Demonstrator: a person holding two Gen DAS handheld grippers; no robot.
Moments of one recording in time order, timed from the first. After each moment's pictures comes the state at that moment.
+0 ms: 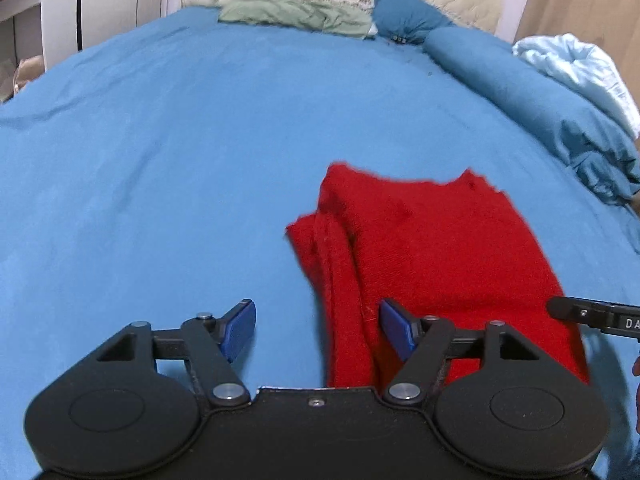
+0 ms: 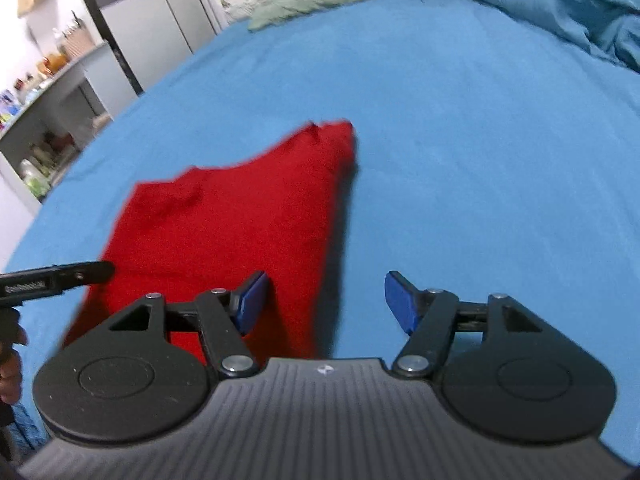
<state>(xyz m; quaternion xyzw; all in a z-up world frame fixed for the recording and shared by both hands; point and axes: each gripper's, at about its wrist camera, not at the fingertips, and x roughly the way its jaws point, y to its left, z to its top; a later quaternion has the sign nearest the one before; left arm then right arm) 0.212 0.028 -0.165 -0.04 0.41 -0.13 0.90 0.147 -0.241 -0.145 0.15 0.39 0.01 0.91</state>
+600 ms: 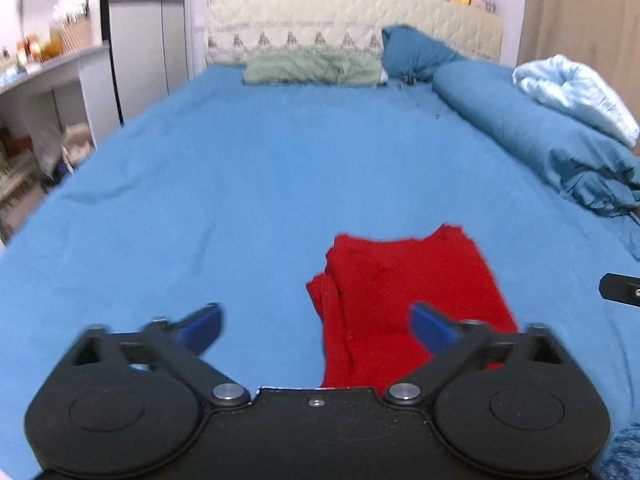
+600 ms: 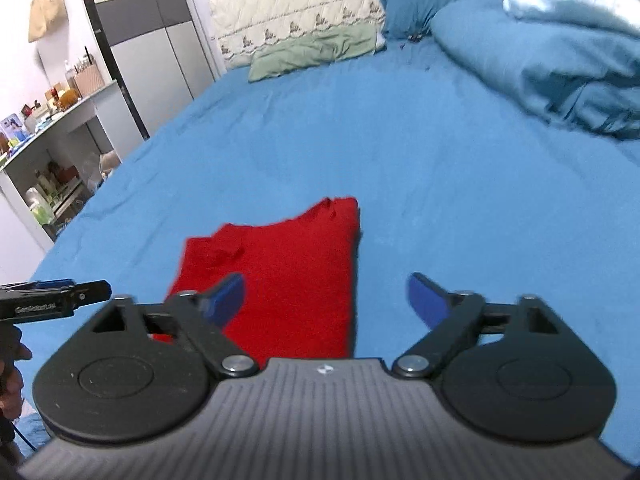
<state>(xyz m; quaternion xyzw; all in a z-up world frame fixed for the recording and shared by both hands) 0.126 0.017 -0.035 0.02 0.34 -0.07 0.94 0.068 -0.217 -0.022 0.13 0.33 -0.03 0.94</state>
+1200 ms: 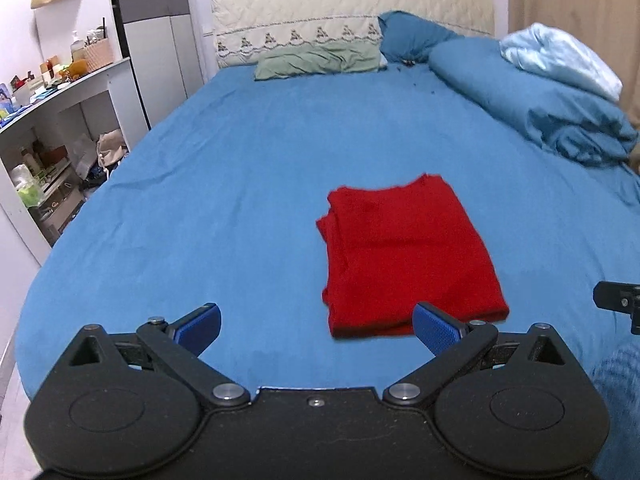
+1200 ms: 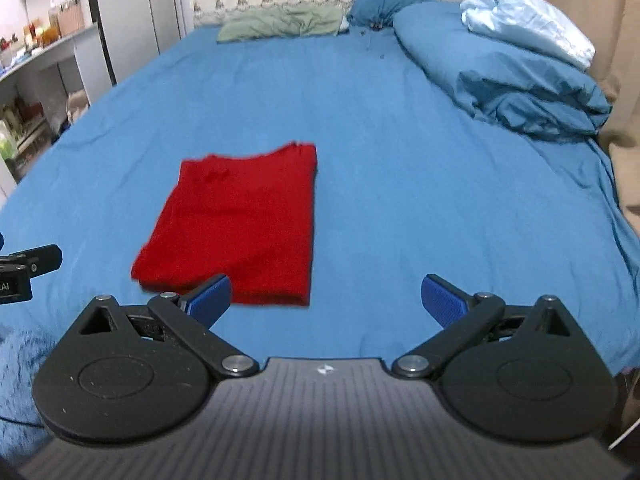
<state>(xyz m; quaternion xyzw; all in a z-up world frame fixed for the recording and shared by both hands) 0.006 0.001 -0.021 0.07 0.37 -0.05 0.93 -0.044 -0.156 0.011 0.04 0.39 -0.11 0.91</state>
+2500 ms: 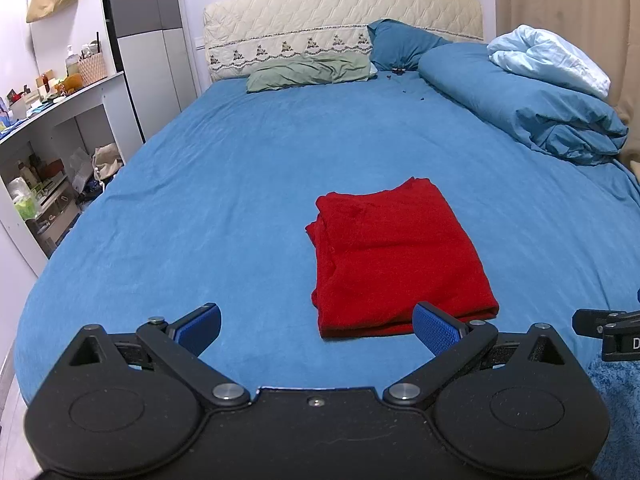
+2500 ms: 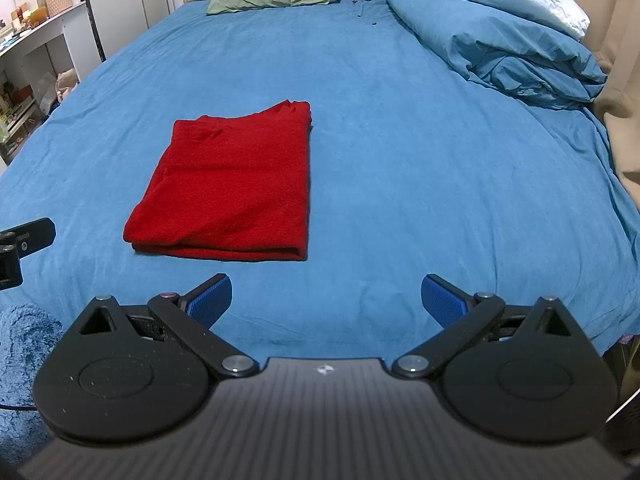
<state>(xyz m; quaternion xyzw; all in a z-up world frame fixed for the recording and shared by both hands) -0.009 -0.009 -0.023 0.07 0.34 -0.06 0.93 -0.061 -0.156 -0.010 0.04 0.42 -0.12 0.90</state>
